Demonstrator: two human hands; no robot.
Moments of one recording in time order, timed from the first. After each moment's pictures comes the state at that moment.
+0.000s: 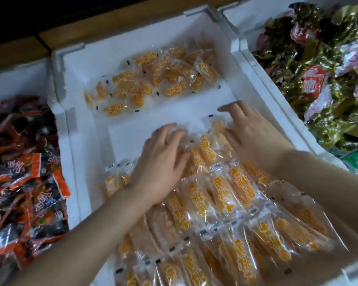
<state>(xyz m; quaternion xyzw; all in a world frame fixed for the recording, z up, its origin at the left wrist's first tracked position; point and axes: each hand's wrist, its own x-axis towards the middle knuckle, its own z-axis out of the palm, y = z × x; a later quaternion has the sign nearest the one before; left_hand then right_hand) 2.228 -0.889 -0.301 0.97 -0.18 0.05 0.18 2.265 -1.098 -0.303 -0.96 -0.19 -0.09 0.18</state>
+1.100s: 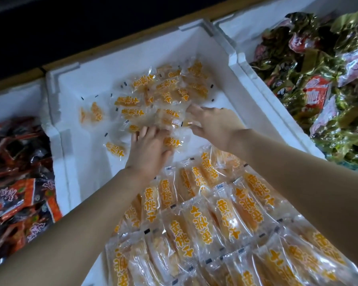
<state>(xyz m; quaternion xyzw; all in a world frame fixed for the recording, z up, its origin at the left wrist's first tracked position) 2.314 -0.867 -0.327 0.99 -0.12 0.05 0.01 2.344 -1.048 -0.299 -0.97 -0.20 0.00 0.10</state>
